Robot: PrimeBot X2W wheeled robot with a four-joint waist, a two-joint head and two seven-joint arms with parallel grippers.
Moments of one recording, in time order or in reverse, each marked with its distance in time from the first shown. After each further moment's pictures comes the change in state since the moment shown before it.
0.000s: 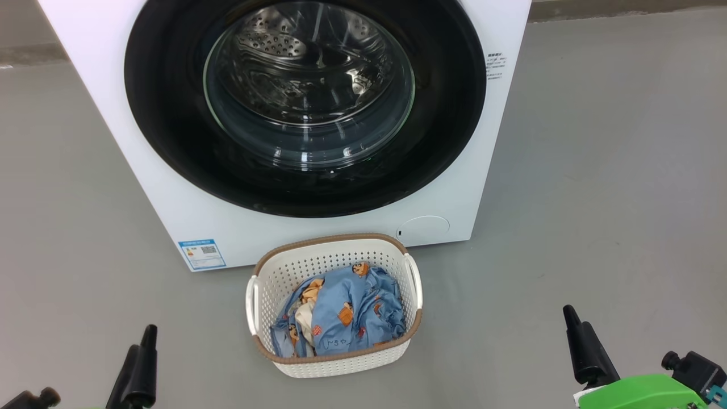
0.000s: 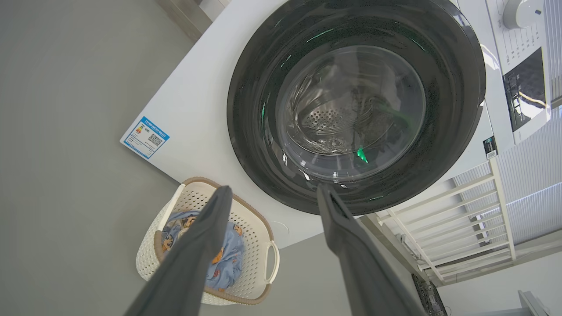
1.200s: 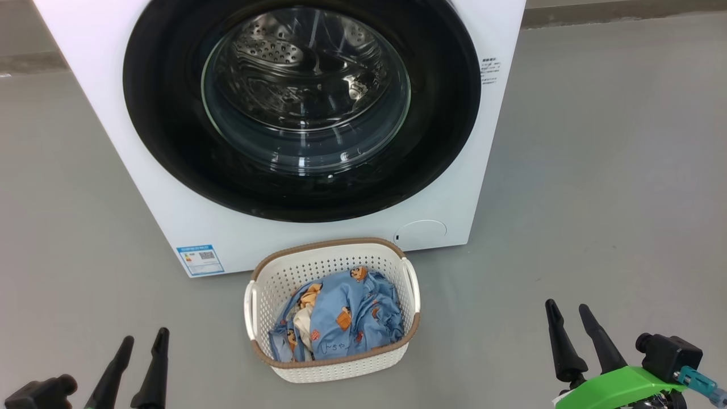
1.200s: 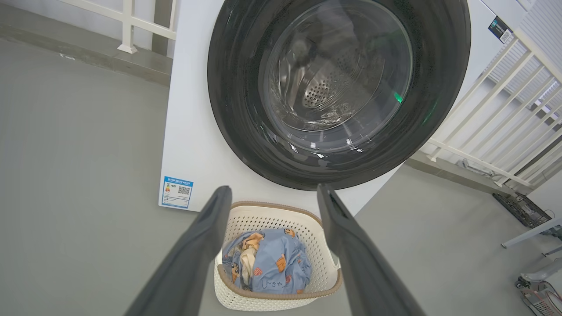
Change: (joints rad) left arm 0.001 0.103 -0.097 -0.006 0.388 0.000 -0.105; right arm -0.019 -0.006 0.016 -0.008 -0.476 0.000 -0.101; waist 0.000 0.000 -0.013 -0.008
